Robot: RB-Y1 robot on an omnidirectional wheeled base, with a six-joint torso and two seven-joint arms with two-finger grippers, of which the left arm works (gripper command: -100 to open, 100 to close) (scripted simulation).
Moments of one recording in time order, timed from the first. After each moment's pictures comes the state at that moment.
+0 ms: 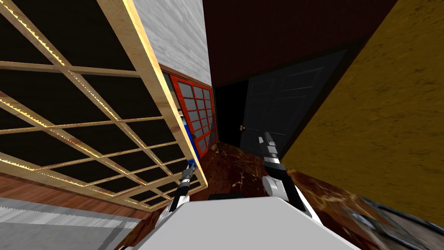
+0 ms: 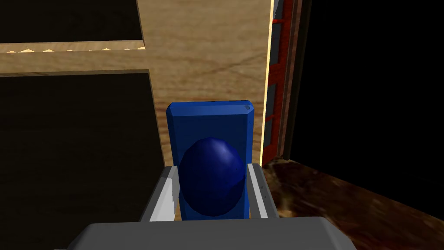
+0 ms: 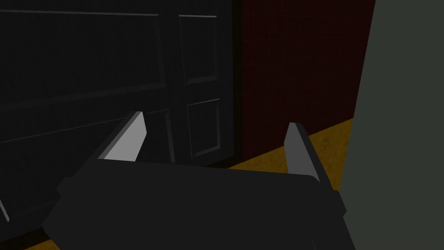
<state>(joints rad) -0.02 0.30 -0.09 -0.63 0.39 -0.88 1.63</state>
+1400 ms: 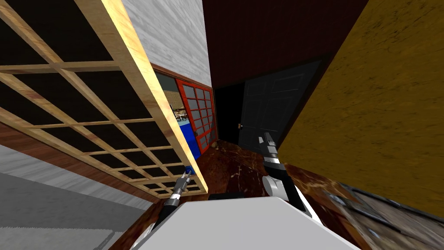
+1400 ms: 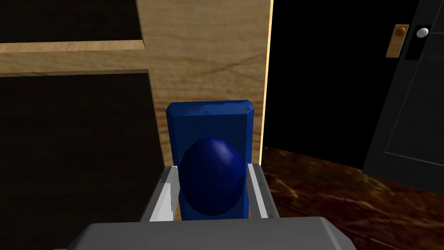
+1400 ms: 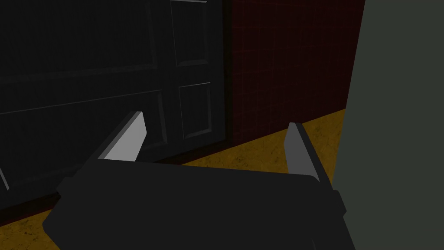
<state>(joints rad) 0.15 0.46 -0.25 -0.69 0.30 -1.04 1.84</state>
